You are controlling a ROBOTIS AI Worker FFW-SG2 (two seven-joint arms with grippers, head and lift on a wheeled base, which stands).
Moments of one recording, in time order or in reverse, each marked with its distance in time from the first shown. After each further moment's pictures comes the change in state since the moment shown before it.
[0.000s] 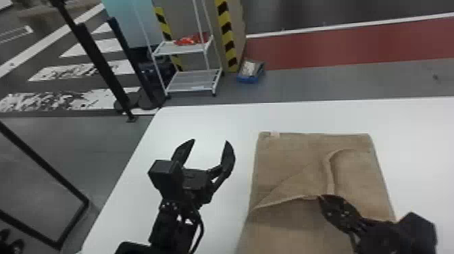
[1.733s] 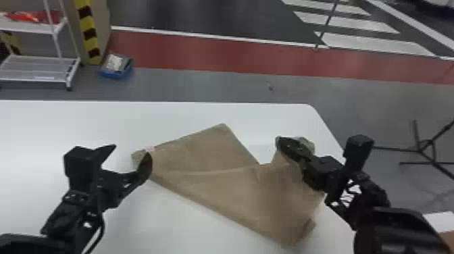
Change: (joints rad) left arm -0.274 -0.006 -0.208 0.298 -0.063 0.171 -0.112; right arm -0.224 0.024 -0.506 0.060 -0.256 0.282 0.128
